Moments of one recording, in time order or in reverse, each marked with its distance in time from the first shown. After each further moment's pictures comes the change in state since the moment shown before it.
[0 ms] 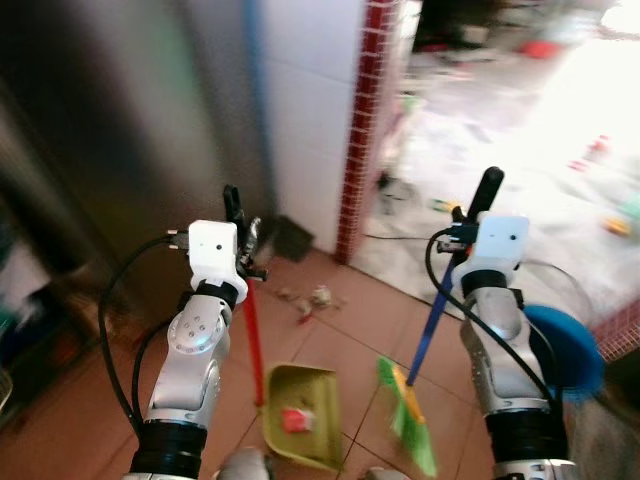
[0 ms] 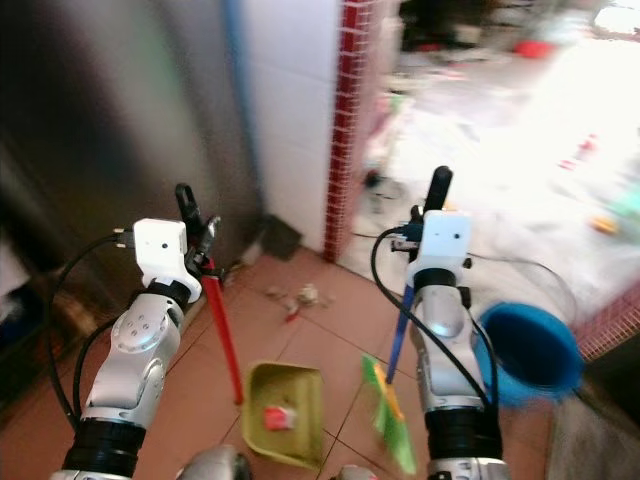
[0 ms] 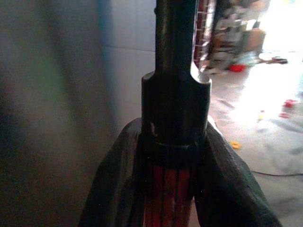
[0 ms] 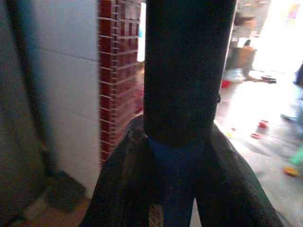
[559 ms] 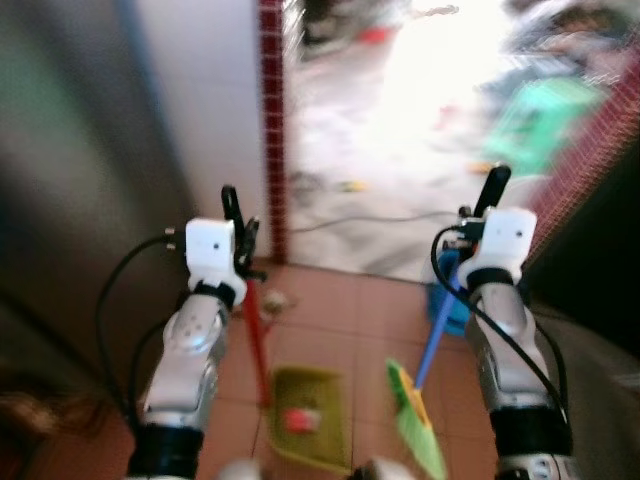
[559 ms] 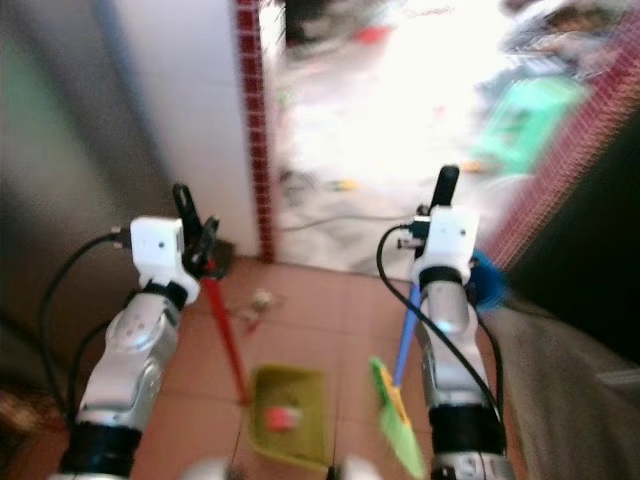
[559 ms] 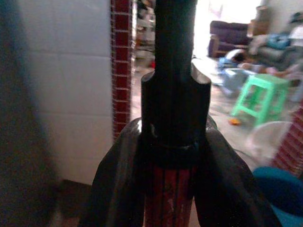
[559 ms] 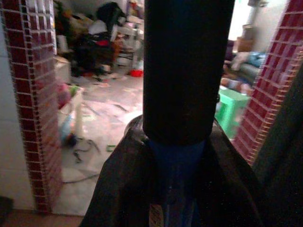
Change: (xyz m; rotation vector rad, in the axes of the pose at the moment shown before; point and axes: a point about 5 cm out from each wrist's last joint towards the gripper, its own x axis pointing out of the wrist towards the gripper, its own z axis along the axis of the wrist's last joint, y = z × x) left arm -0.002 0.001 0.003 -0.025 0.020 -0.002; right arm 0.005 0.000 0.003 -0.004 0.005 -0.011
